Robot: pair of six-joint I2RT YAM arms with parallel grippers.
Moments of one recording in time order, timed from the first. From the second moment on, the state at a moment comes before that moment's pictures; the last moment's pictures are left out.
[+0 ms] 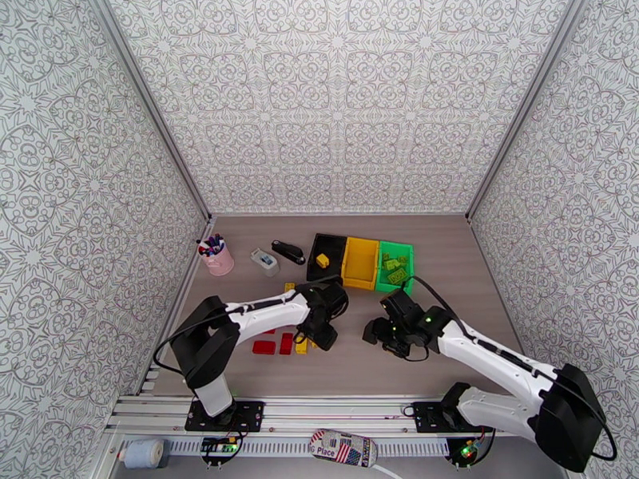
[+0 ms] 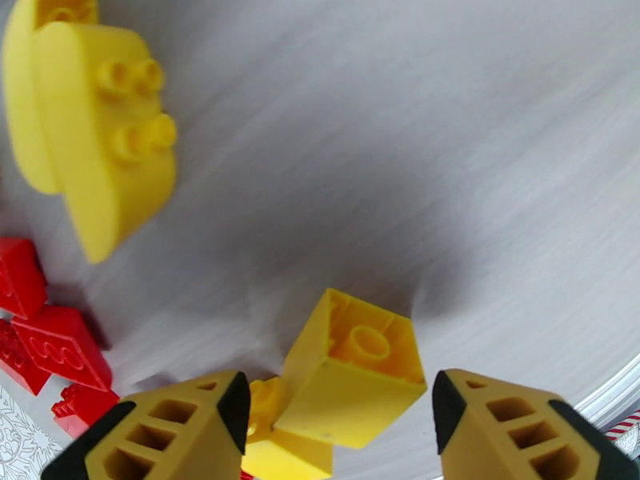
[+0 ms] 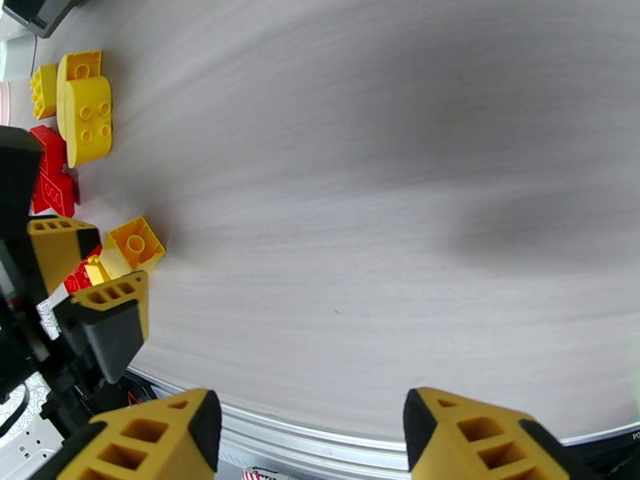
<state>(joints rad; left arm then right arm) -0.90 1.77 1.15 -0.89 -0.02 -0.26 0.71 1.14 0.72 -0.74 -0.21 1.07</state>
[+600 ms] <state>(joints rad) -0.89 1.80 1.20 -0.91 -0.02 -0.26 0.71 1.12 0.71 -0.74 -0.19 1.09</state>
